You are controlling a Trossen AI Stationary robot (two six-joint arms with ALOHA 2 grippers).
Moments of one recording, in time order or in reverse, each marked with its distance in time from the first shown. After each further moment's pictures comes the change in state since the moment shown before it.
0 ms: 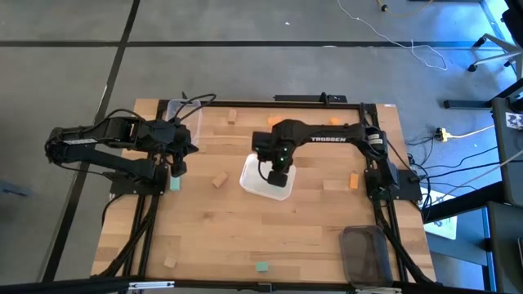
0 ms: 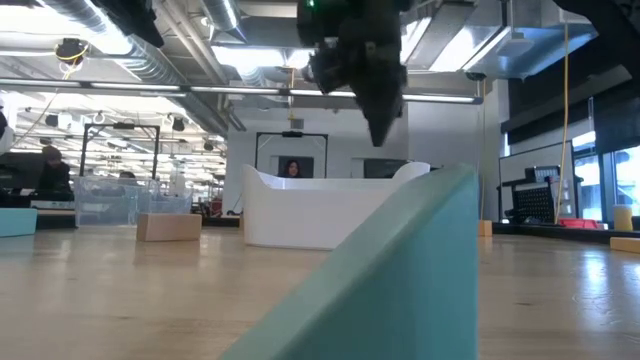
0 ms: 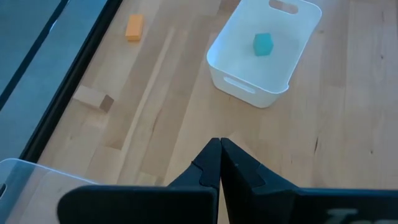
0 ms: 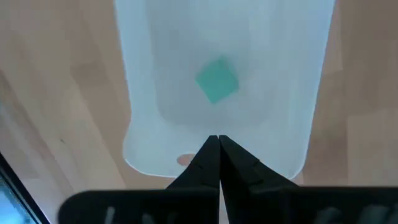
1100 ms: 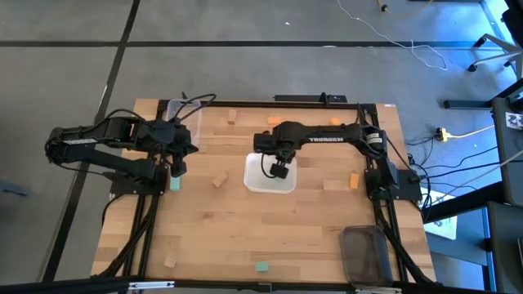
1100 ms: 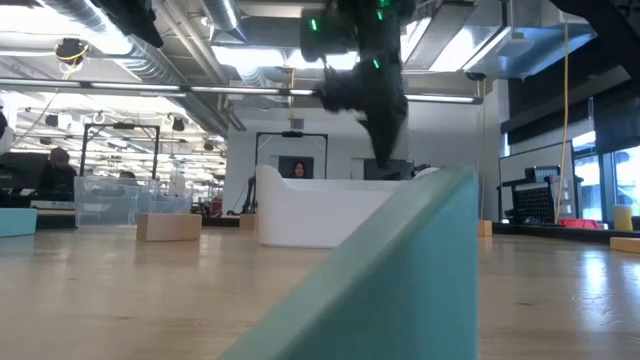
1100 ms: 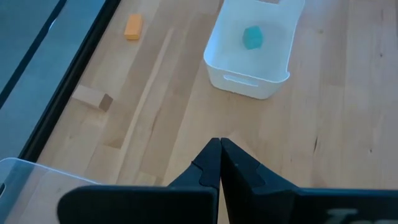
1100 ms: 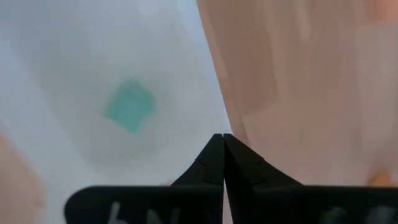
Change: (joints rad) left arm 0.000 0.000 0.000 -0.002 0.003 0.000; right arm -0.011 0.002 -0.044 0.028 0.370 0.061
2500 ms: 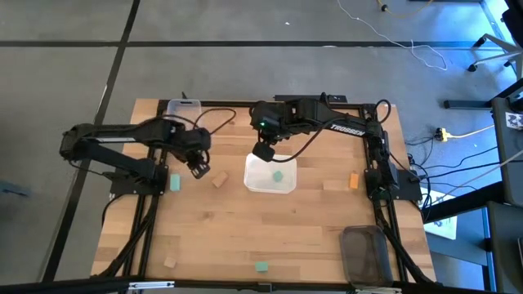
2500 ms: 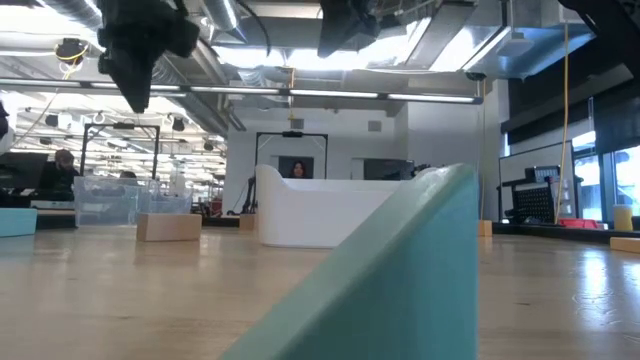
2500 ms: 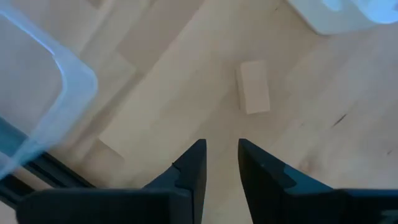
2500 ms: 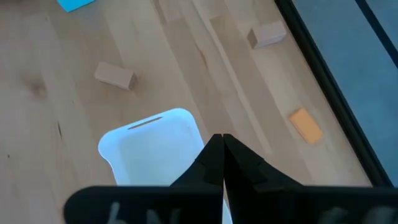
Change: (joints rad) left arm 0.090 0.327 -0.001 -0.174 0.142 -0.462; right arm 0.014 -0.018 0.505 -0.023 0.045 0.009
